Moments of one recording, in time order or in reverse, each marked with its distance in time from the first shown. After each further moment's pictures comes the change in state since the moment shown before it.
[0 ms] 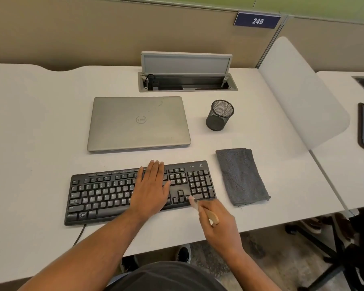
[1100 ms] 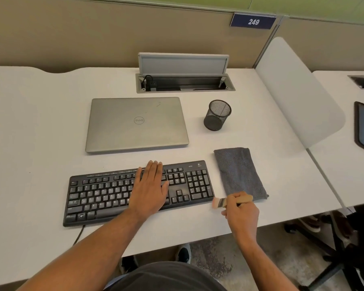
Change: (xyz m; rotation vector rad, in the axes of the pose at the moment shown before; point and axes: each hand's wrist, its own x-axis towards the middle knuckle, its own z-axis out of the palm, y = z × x) left_hand 0.000 -0.001 0.000 0.021 0.003 0.007; right_hand 0.022 0.019 -0.034 0.284 0.249 0.674
